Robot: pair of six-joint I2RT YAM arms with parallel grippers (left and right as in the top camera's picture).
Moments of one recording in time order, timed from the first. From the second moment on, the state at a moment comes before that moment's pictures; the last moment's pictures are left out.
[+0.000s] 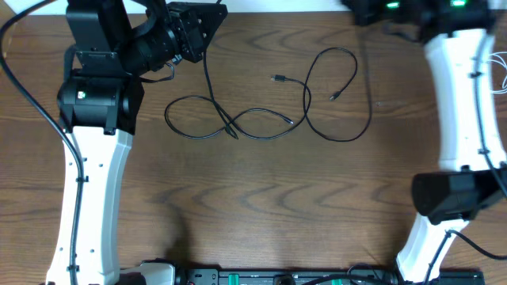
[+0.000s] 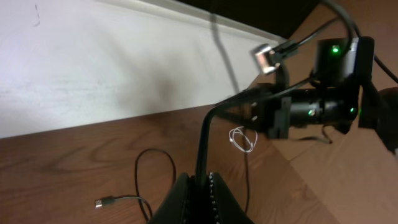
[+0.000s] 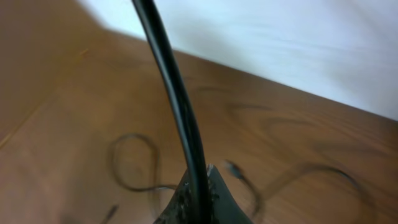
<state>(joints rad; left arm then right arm) -0.08 1.47 1.69 -0.50 0.76 -0.33 0.14 2.04 2.32 -0.97 -0.60 -0.02</state>
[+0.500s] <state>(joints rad) -0.03 1.48 1.69 -0.47 0.56 -0.30 0.17 2.18 2.31 -0.99 -0.55 -0.04</state>
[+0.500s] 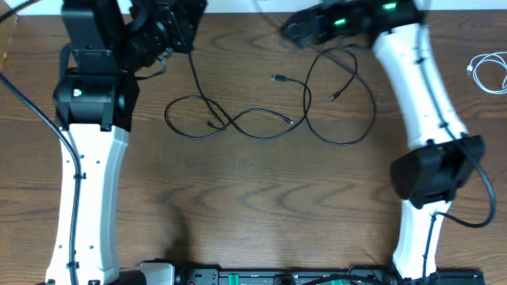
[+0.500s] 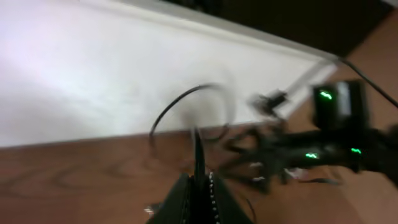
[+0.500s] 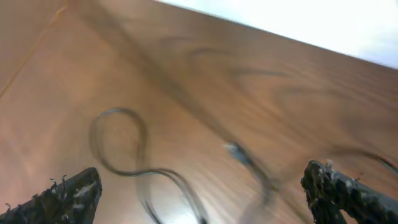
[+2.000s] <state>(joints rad) 0.40 1.16 1.69 -0.39 0.07 -0.30 0.35 2.57 2.31 -0.89 -0.25 -0.21</state>
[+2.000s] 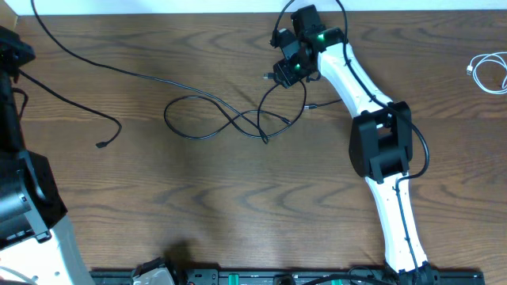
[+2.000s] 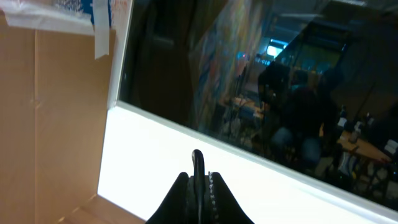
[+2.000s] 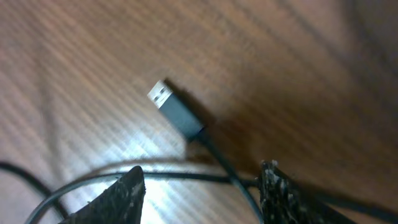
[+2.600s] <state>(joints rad) 0.40 1.16 1.69 -0.42 0.07 -0.30 0.35 2.62 2.31 -0.84 -0.25 -0.19</state>
